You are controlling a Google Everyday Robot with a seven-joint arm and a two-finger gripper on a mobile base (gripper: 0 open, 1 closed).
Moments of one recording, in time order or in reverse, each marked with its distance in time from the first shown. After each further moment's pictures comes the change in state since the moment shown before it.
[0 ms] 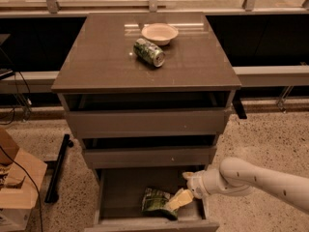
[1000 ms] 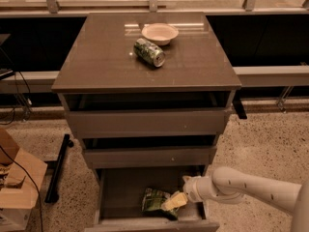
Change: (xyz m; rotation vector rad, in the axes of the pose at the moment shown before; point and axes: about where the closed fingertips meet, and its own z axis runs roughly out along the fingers) arm 0.027 -0.038 0.043 0.109 -0.014 0.055
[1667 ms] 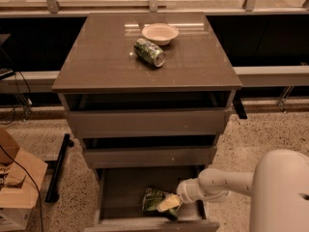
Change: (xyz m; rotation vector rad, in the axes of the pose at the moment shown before) arm 0.037 -0.035 0.060 0.070 0.111 0.047
